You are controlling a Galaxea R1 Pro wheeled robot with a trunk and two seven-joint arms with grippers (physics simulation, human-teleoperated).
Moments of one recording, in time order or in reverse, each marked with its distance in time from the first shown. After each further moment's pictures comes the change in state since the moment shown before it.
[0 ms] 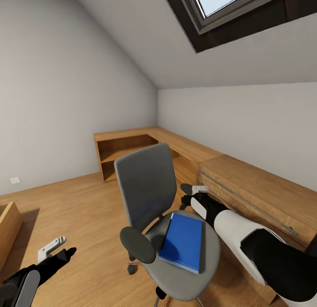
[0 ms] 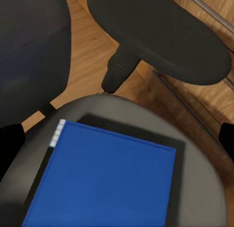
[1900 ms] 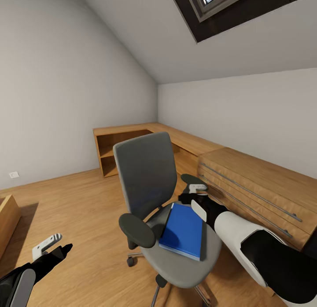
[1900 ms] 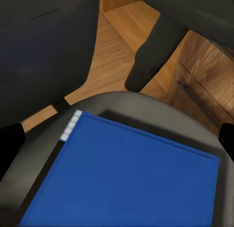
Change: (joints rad) left arm 0.001 -0.003 0.034 -0.047 -0.003 0.000 -0.001; right arm 0.009 -0.002 0.008 0.009 0.056 -0.113 0.130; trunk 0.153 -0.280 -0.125
